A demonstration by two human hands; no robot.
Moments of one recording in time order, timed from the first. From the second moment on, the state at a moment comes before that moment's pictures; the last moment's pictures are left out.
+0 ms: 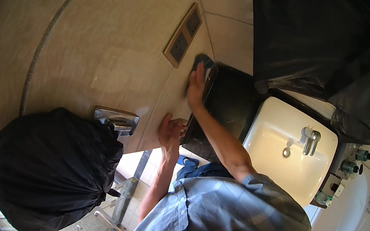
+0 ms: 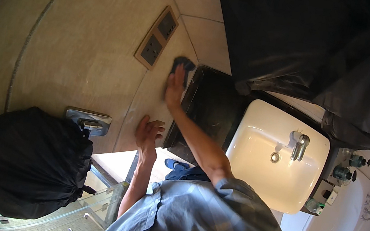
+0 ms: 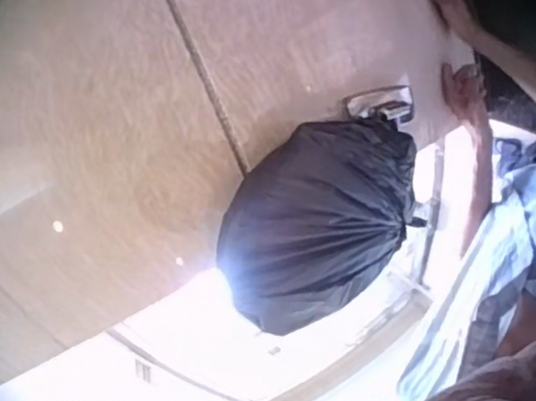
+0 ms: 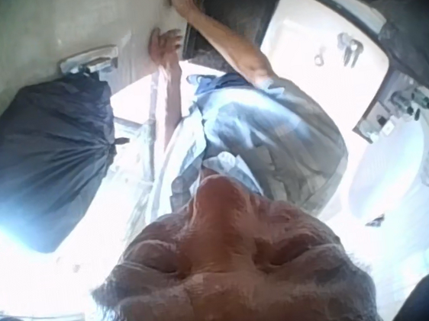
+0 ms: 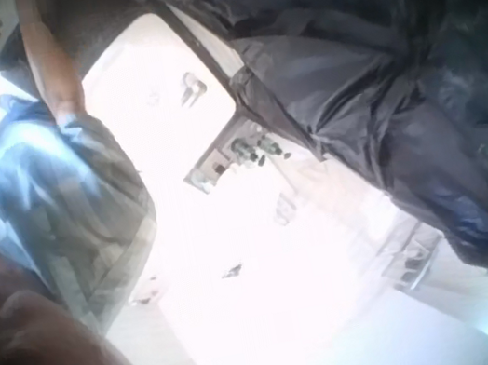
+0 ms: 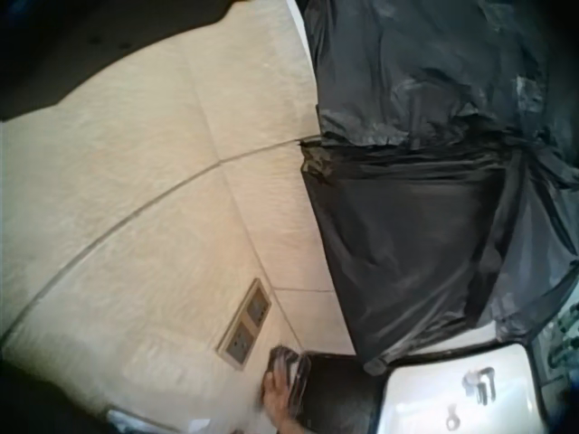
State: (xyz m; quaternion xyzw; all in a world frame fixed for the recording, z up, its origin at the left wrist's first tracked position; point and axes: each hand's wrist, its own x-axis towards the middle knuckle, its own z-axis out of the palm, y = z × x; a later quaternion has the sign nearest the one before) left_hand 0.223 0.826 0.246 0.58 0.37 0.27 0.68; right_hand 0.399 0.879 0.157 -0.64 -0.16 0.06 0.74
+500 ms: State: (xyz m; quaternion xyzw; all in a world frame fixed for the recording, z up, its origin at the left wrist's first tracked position) left_hand 0.207 0.813 0.257 0.55 0.34 0.34 0.68; right_hand 0.432 0.884 0.194 -0.64 -0.16 0.06 0.75
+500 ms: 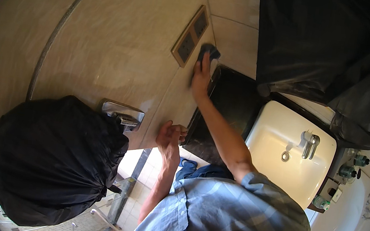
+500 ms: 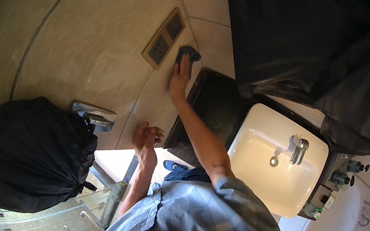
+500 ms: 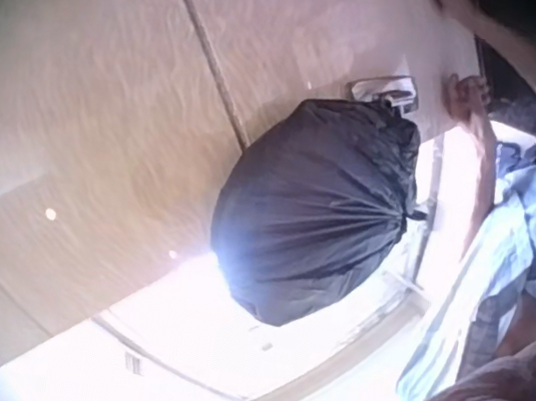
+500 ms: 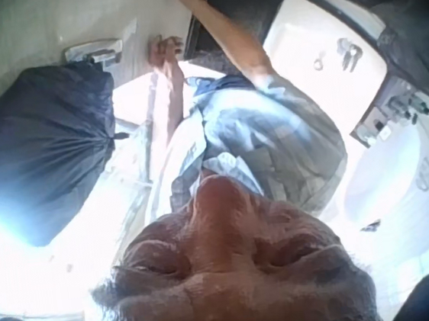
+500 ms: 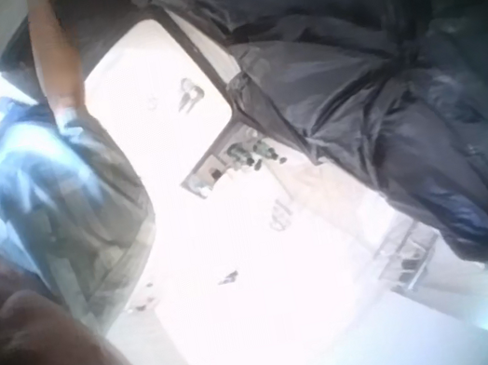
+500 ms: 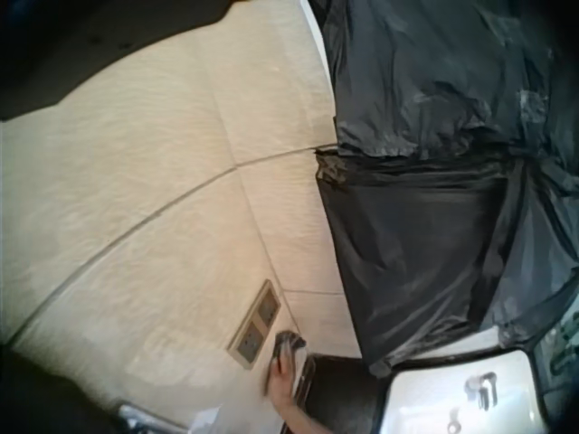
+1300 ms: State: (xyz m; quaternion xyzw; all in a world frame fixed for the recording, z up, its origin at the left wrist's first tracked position) left_hand 0.195 0.790 0.315 0.64 0.15 0.50 0.56; right_hand 0.350 0.856 0.374 -0.43 -0.56 -0.23 0.66
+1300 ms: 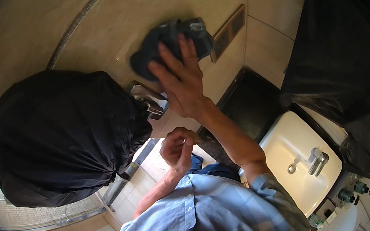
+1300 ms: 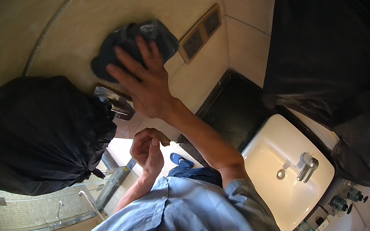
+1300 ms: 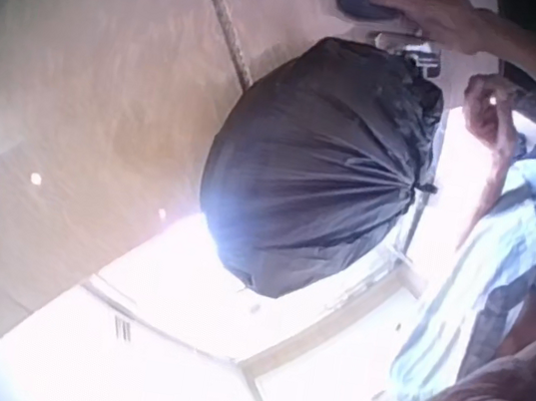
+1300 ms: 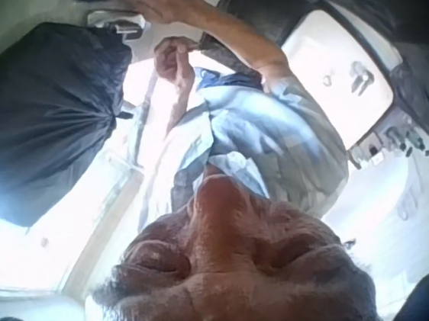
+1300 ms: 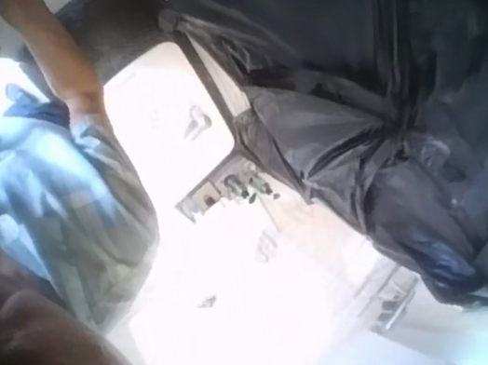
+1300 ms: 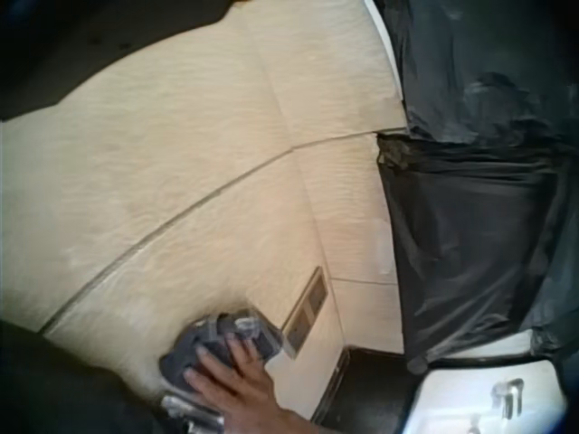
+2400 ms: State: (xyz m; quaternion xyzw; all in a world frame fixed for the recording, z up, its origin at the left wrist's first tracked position) left_hand 0.184 0.789 0.327 0.65 0.16 0.55 0.50; right_hand 0.316 0.829 0.338 -0.44 -0.54 -0.26 0.67
